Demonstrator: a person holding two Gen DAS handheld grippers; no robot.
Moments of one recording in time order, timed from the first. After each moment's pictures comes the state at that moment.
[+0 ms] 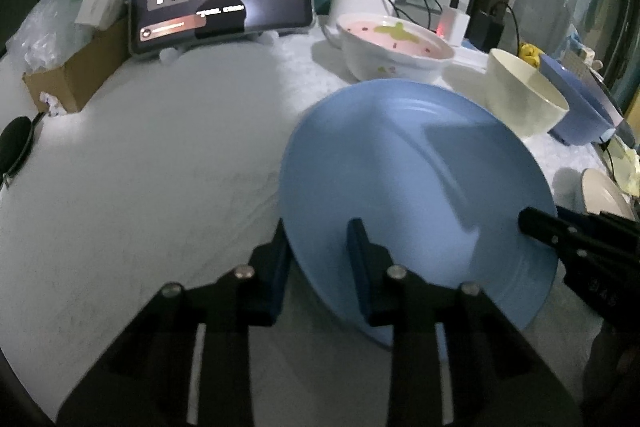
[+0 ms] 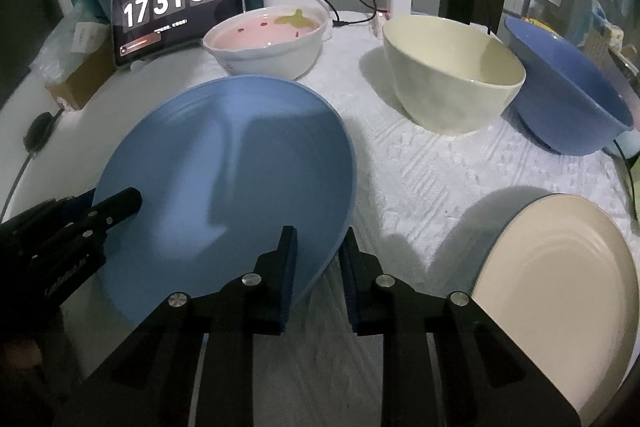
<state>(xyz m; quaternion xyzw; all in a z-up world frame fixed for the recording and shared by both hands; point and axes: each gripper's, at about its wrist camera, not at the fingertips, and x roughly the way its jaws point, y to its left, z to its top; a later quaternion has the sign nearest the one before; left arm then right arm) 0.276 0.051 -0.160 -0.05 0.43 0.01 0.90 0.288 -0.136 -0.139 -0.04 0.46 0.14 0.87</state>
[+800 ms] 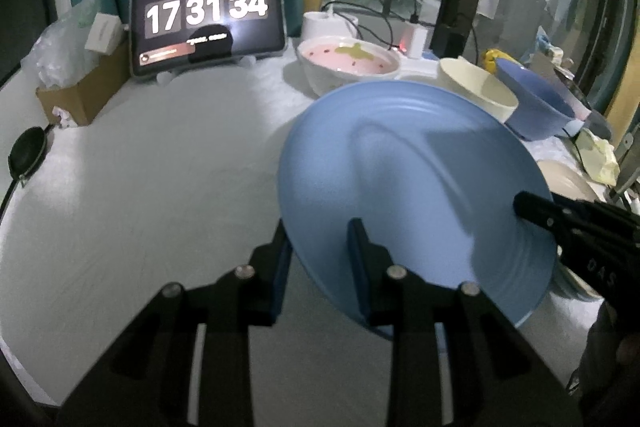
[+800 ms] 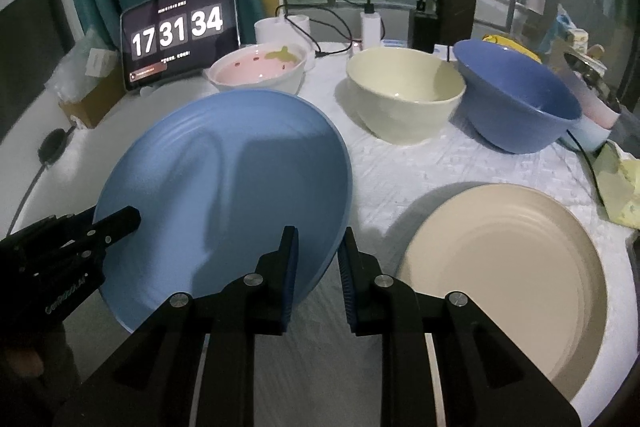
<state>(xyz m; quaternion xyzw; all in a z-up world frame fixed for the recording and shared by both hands) 0.233 0.025 -0.128 -0.04 0.40 -0.01 0.92 0.249 -0.167 -0.103 -0.02 0.43 0.13 0.90</state>
